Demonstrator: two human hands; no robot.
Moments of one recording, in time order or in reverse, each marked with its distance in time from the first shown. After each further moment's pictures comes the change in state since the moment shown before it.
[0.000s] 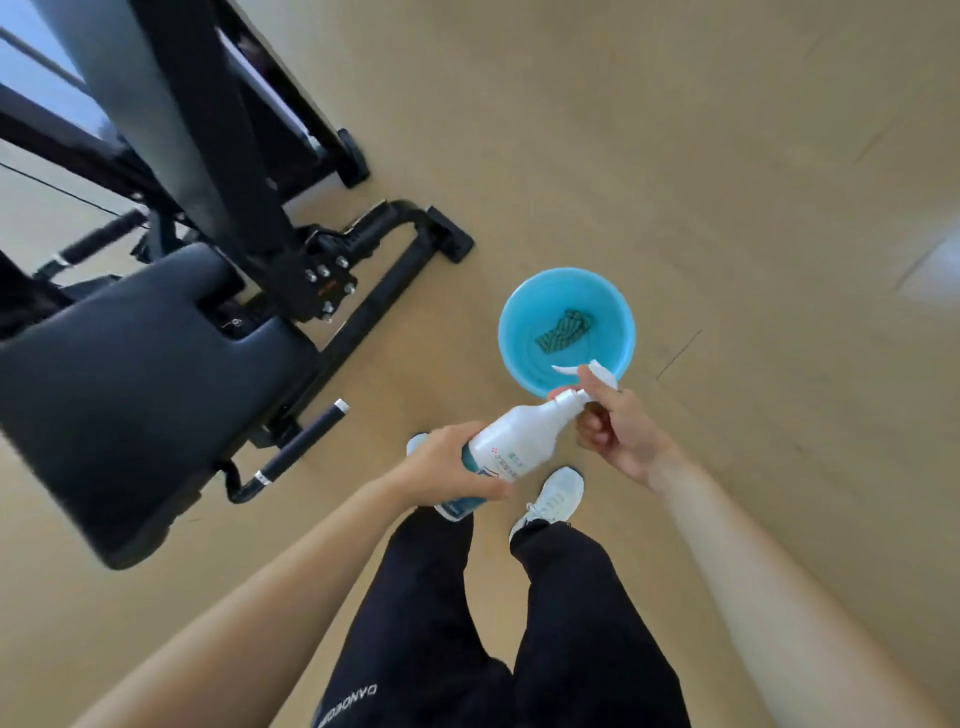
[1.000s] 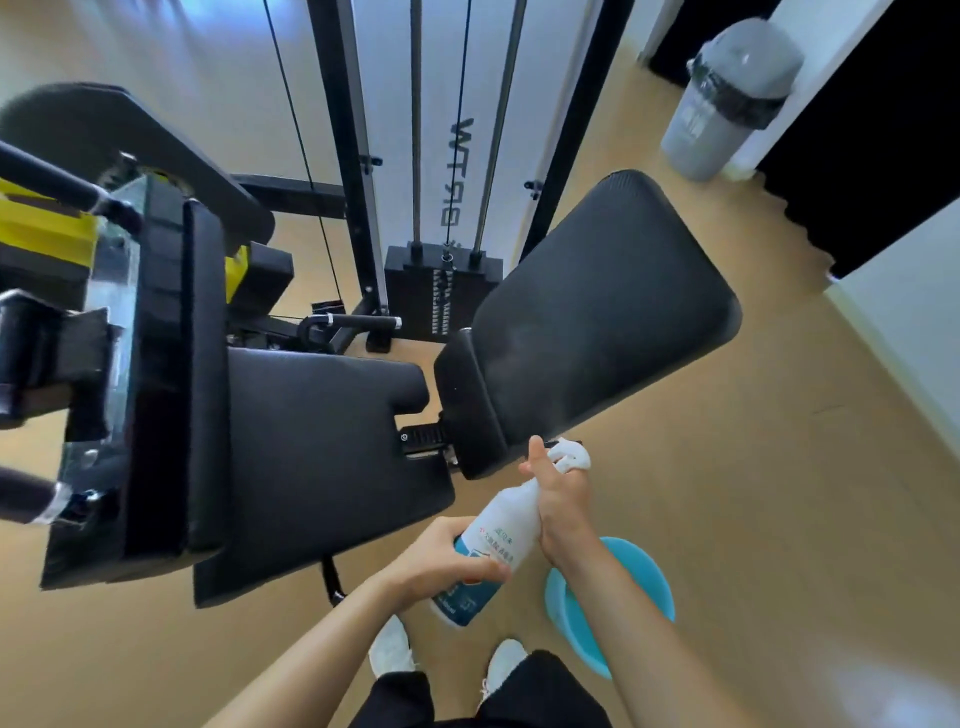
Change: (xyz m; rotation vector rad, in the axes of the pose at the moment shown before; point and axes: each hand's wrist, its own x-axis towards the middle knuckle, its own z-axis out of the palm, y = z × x) left_hand -0.188 -0.133 -0.223 -0.738 0.307 0.210; right_hand 0.000 -0.074 0.466 -0.503 0.179 -0.372
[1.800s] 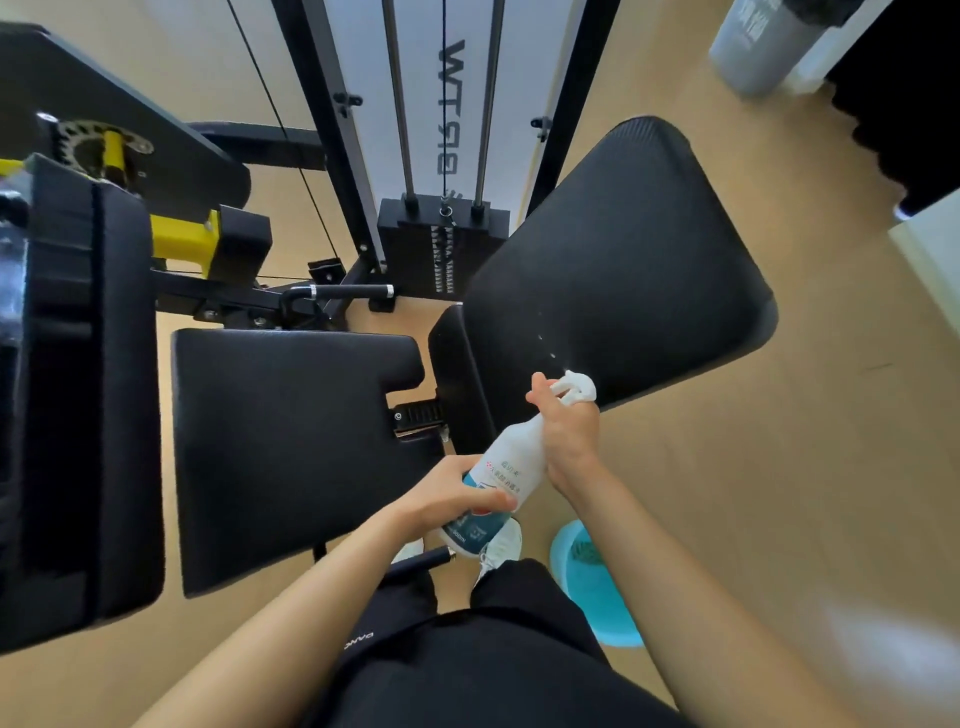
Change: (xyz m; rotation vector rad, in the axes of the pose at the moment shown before) left_hand 0.097 0.062 -0.024 -0.081 0.013 -0.035; right_hand 0.117 -0.057 0.000 -0.030 -0.025 0.003
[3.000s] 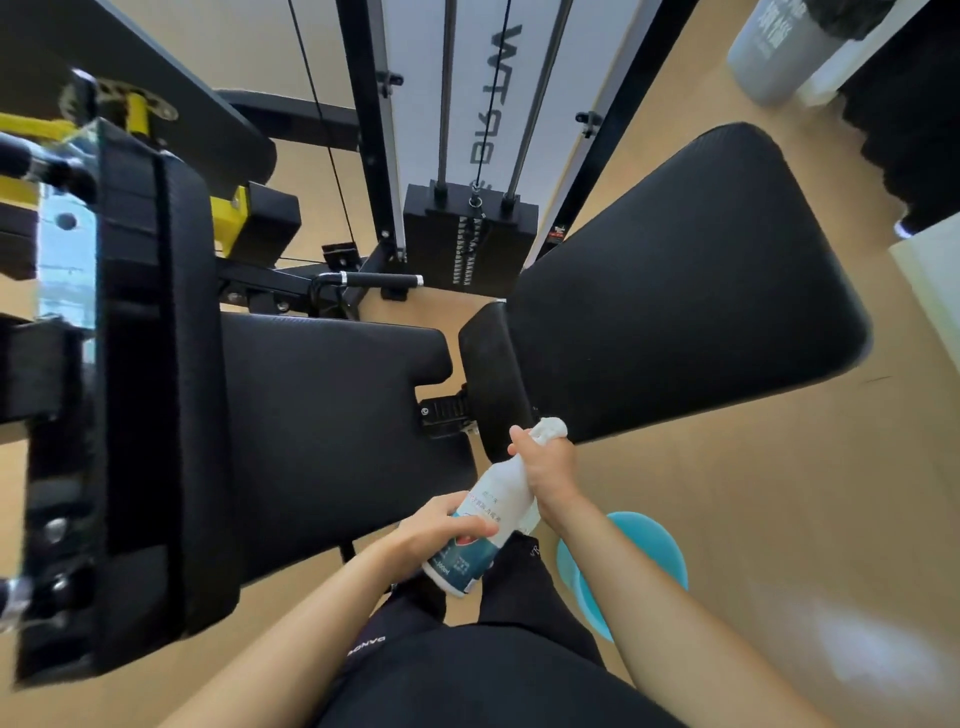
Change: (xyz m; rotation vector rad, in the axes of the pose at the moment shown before) left_hand -0.024 -0.096 -0.063 -0.254 -0.080 -0.143; right_hand -0.012 0.067 0.080 -0.340 -0.037 0.159
